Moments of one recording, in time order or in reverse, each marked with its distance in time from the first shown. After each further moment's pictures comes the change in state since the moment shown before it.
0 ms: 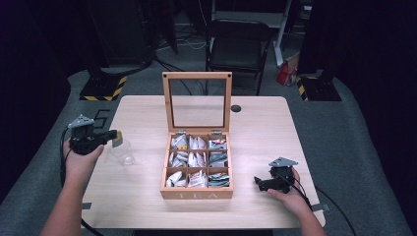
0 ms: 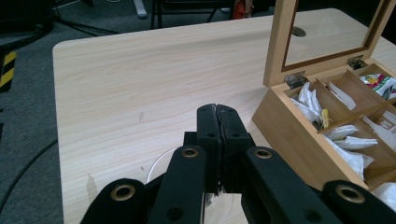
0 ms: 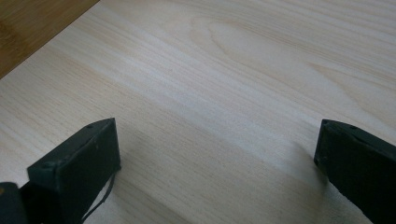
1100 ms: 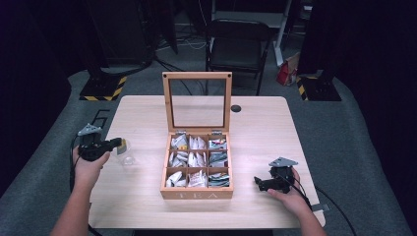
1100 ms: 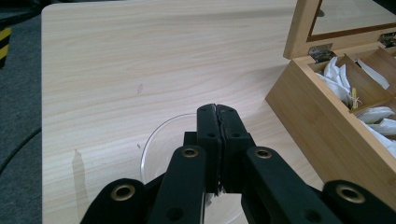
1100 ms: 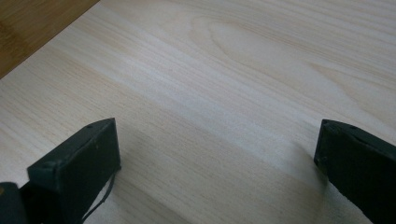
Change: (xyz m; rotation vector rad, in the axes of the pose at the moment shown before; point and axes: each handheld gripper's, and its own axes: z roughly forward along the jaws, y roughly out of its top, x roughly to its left) left arm 0.006 -0.030 0.026 0.045 0.011 -0.040; right arm 0.000 0.000 0.000 0.000 0.000 0.000
